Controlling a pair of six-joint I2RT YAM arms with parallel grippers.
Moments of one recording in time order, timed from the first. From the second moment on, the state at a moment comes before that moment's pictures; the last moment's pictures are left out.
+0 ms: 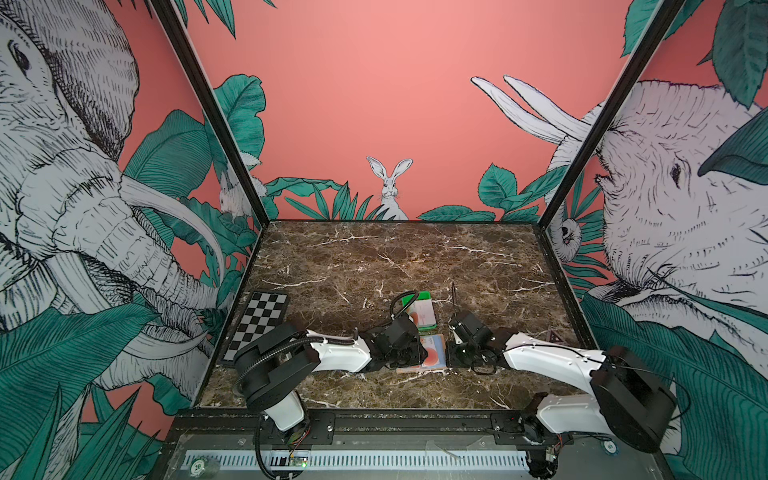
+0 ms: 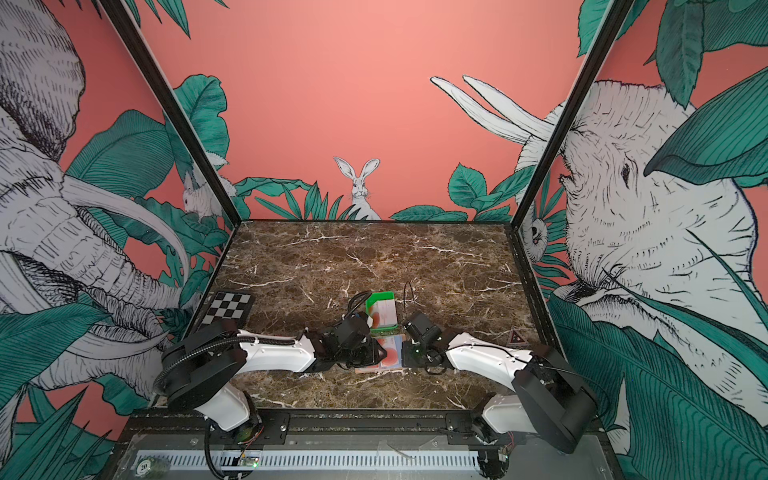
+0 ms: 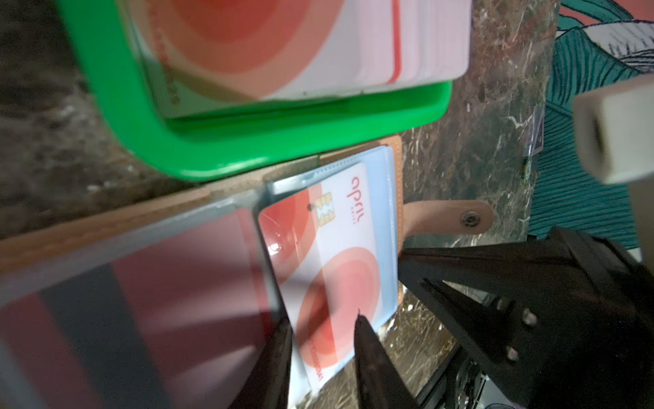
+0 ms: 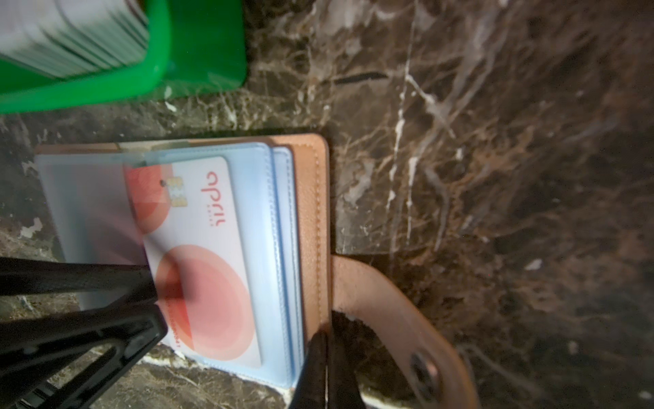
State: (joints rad) left arm -1.06 1.63 0.67 0.12 0.15 -1.07; right arm 0.77 1.32 0.55 -0.39 -0.11 0.68
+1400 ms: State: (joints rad) left arm -1.07 1.66 0.77 -0.02 0.13 -0.97; right arm 0.79 1.33 0.56 -0.41 -0.08 0.70
